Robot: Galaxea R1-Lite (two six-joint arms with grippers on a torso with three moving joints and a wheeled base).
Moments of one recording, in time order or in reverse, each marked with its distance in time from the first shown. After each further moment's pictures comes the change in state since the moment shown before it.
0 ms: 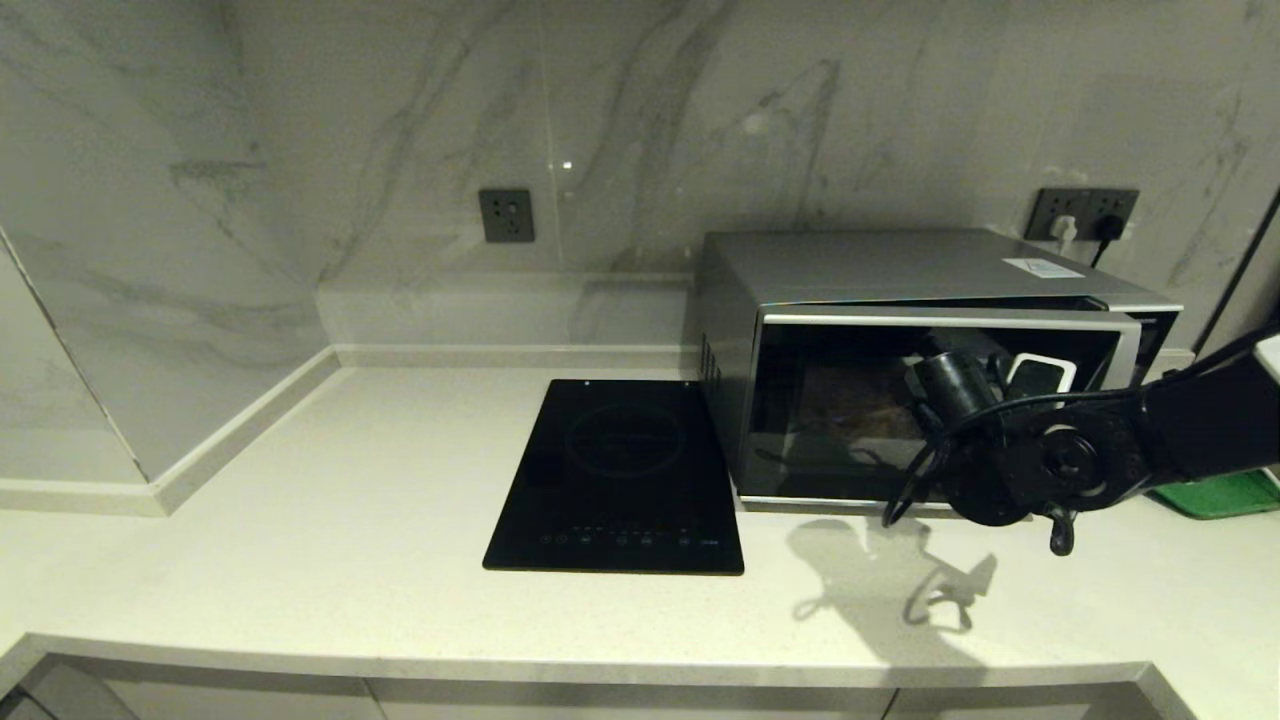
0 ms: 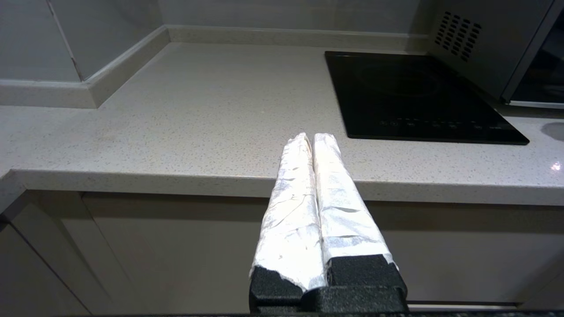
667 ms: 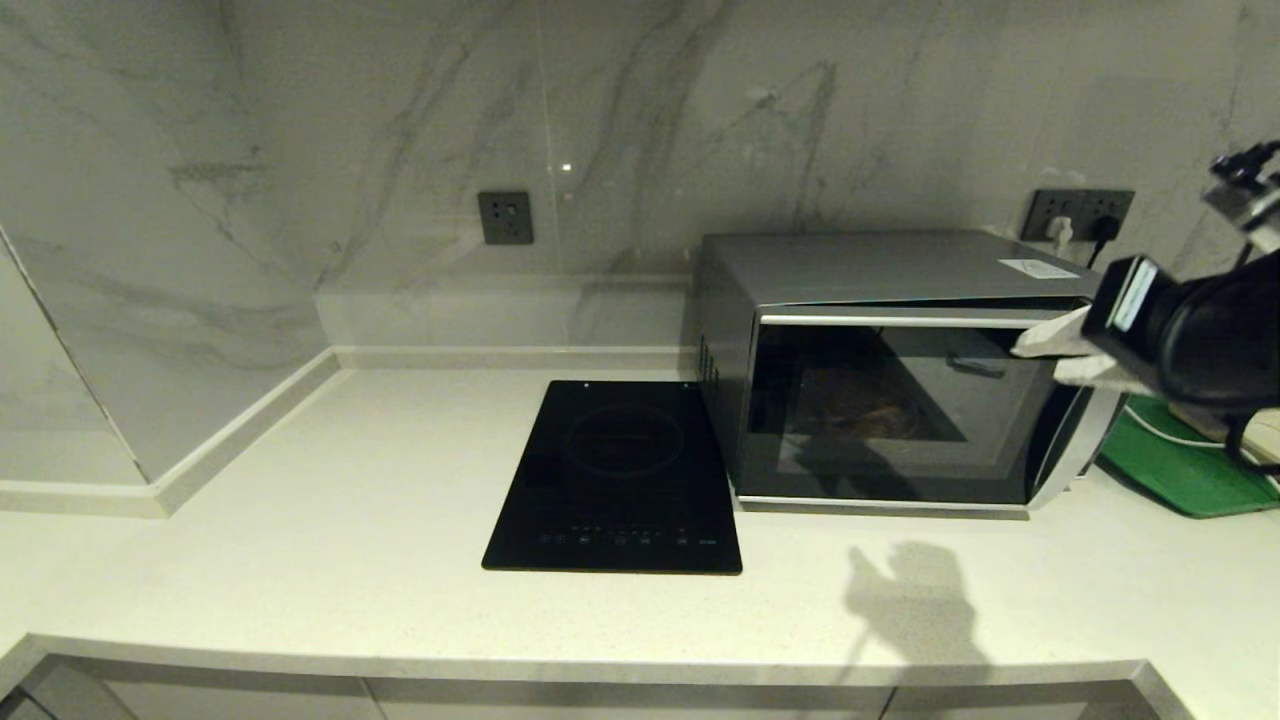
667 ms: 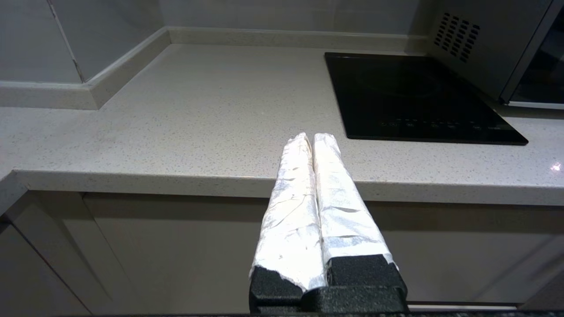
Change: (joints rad) left arm 0.001 0.000 0.000 0.000 0.000 0.000; right arm -0.064 -0.519 -0.241 0.408 0.888 -0.033
